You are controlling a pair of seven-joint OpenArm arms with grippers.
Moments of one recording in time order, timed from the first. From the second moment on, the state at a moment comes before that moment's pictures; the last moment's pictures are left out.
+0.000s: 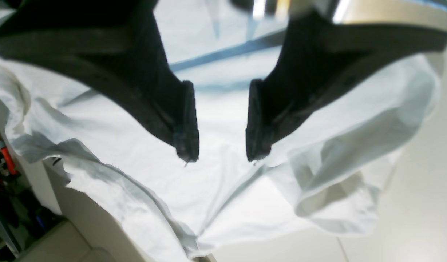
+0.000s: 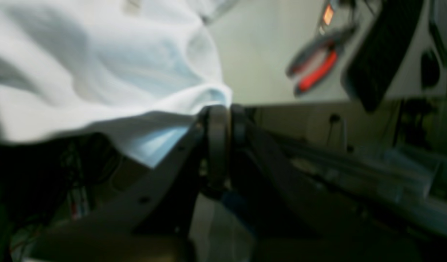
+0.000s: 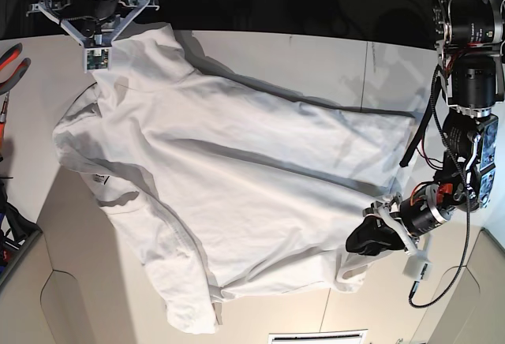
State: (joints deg) left arm -19.6 -20.7 -4.6 62.5 -37.6 -38.7 32.8; right arm -40.9 2.1 -8.2 125.4 -34.3 -11.9 -65.6
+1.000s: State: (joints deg) left arm -17.5 -18.6 2.5 62.5 -48.7 -38.7 45.7; right arm -22.8 1.9 0.5 117.2 -7.5 0.2 -49.1
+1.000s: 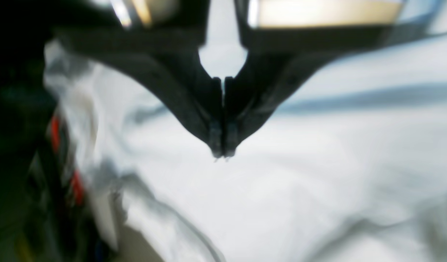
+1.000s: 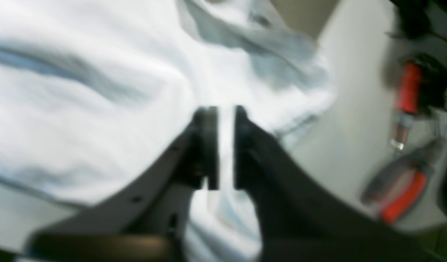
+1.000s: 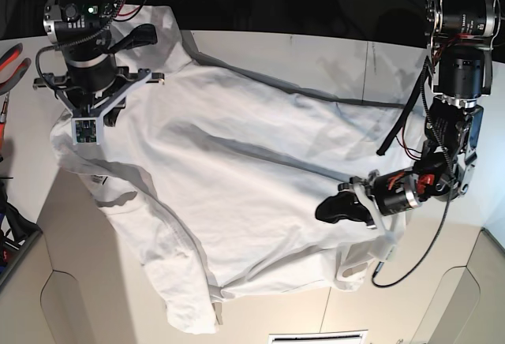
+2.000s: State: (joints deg) left arm -14.7 -19.8 7.2 49.8 -25.6 -32.1 29.5; right arm 31.1 3.1 -10.4 36.3 -3.9 8.9 -27.7
